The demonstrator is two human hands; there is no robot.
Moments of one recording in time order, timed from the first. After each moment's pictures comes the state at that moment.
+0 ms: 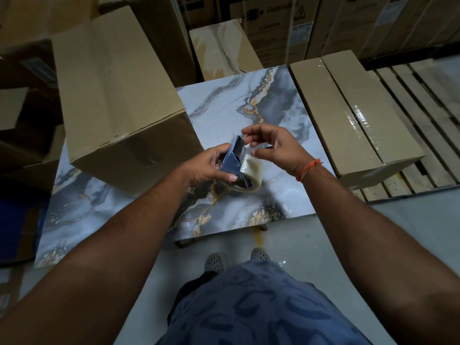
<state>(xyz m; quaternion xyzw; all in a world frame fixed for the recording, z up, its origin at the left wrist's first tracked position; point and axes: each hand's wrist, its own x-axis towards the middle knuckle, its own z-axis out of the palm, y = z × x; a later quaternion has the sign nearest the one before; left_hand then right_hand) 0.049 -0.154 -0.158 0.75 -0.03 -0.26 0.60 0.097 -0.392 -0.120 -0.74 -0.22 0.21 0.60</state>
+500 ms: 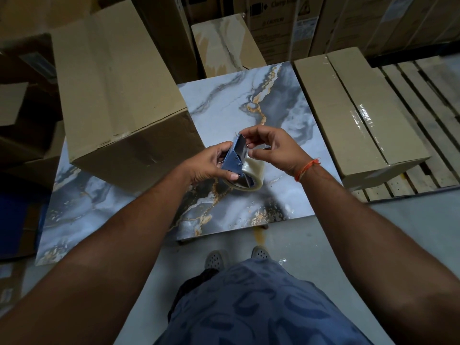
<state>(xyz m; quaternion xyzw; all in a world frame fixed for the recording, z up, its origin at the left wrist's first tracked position) 0.055 -0.150 -0.160 0.75 -0.04 -0.27 0.61 0.100 -0.382 -0.123 -0.75 -0.24 0.21 0.58</state>
